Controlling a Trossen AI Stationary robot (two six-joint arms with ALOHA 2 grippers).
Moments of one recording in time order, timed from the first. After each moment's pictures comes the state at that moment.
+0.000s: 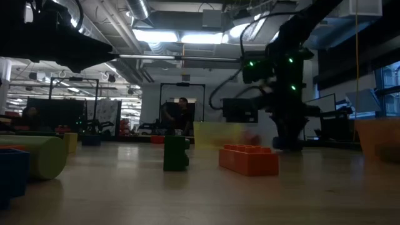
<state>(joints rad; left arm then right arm) -0.15 0.26 0.01 0.32 -0.54 0.05 -0.29 1.72 1.00 -0.74 0.10 -0.28</state>
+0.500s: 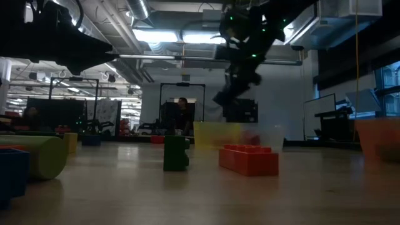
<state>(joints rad) -0.15 0.26 0.01 0.32 -0.54 -0.02 -0.29 1.72 1.27 -0.47 0.05 -0.46</state>
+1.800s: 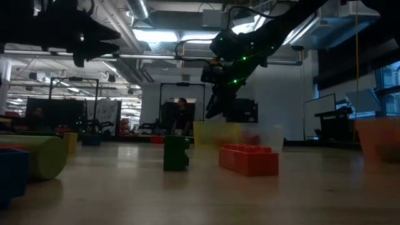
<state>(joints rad) -0.02 0.35 0.12 0.36 -0.51 -0.13 -0.37 1.90 1.27 -0.09 0.28 -0.63</state>
